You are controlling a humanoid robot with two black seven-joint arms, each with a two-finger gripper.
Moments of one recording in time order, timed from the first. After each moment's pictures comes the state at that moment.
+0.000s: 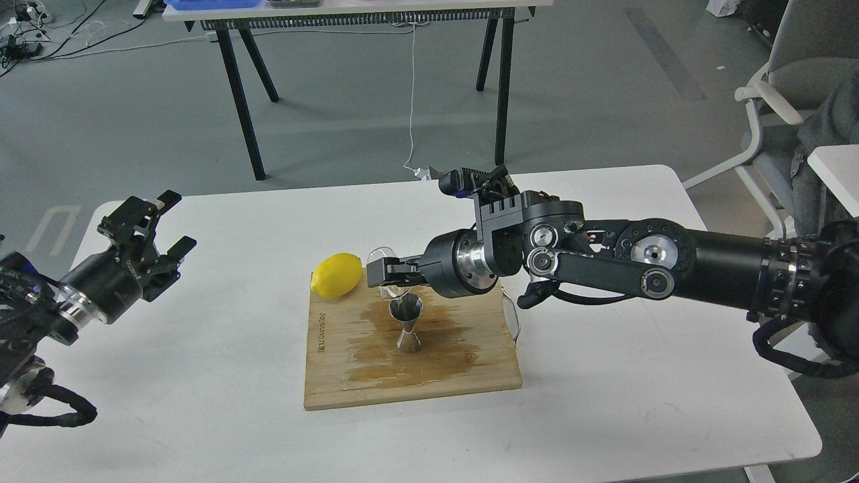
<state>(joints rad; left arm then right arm) -0.43 0.52 -0.92 -0.76 0.87 -0.49 -0.49 1.17 -0.24 0.09 1.30 -0.87 0.30 -0.34</state>
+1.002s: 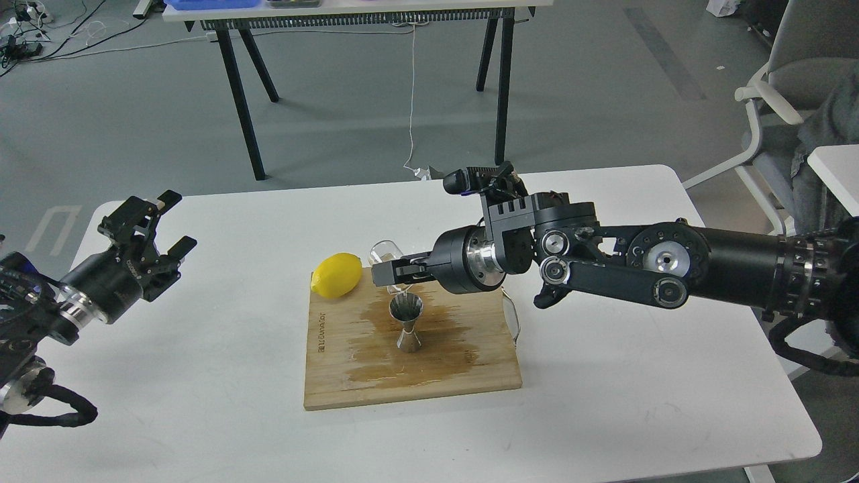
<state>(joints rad) -0.43 0.52 -0.92 -0.76 0.87 -0.49 -0.49 1.17 -0.28 0.06 1.32 -1.03 0.30 -0.23</state>
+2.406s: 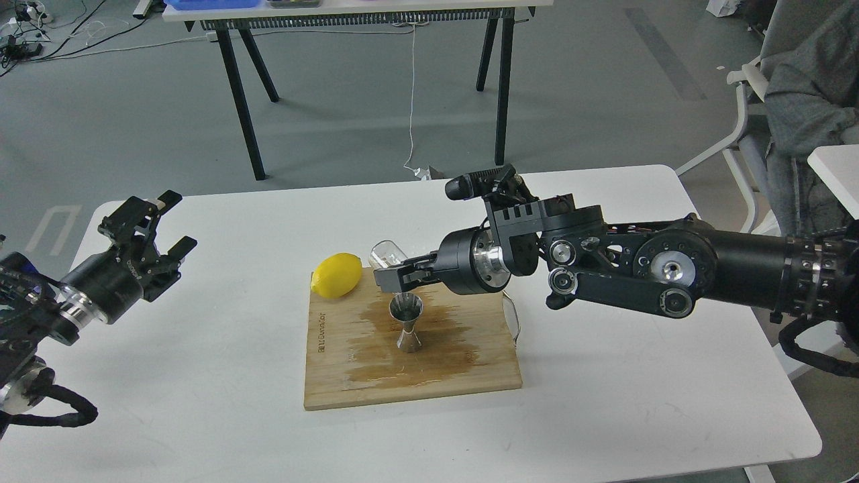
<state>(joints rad) -0.43 0.52 -0.92 -0.76 0.87 -0.49 -0.49 1.17 -0.30 0.04 1.32 -1.14 0.30 -0.14</state>
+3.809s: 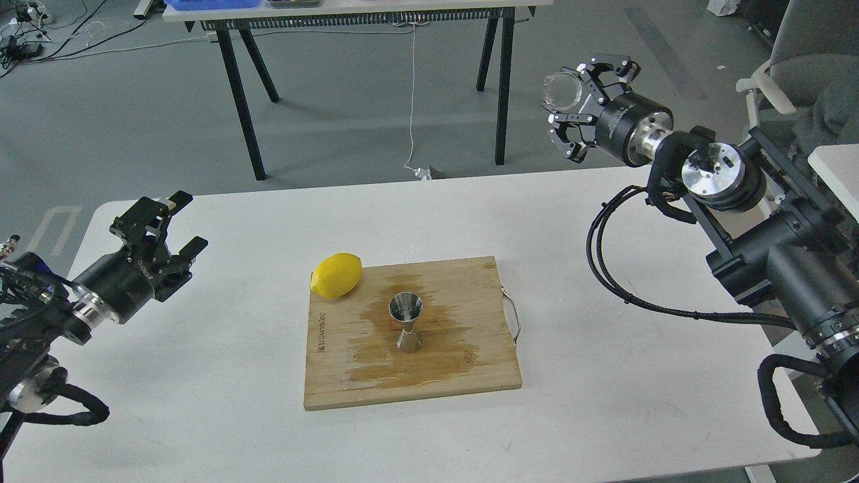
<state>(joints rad) -0.44 0.48 -0.91 -0.76 0.87 -0.49 -0.49 0.70 -0.30 1.22 0.92 -0.05 -0.05 -0.33</state>
